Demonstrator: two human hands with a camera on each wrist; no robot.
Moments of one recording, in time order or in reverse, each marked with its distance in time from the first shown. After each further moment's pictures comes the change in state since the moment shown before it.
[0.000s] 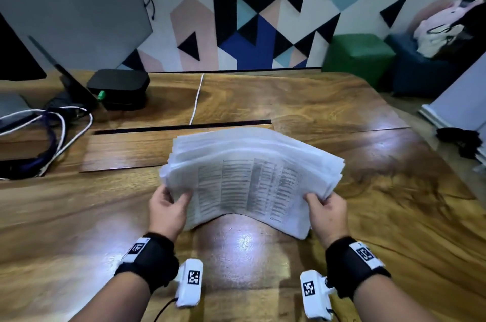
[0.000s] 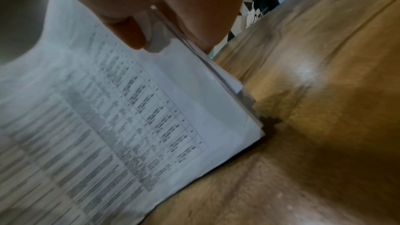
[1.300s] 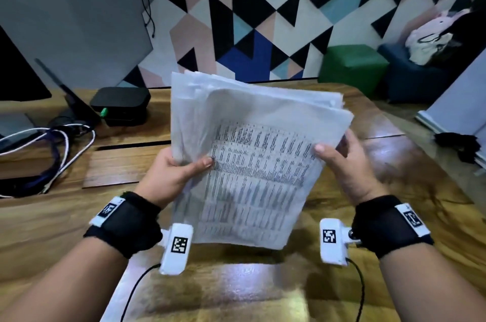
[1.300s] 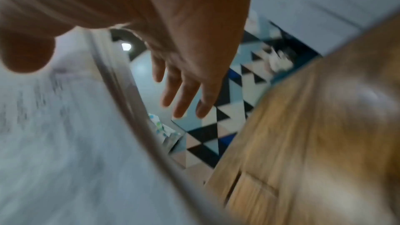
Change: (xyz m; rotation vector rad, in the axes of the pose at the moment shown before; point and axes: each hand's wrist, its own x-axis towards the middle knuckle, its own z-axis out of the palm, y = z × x) left_hand 0.031 0.124 0.018 -0.014 -0.567 0.079; right_hand 0.042 -0.120 -0.020 0.224 -0.384 -0.235
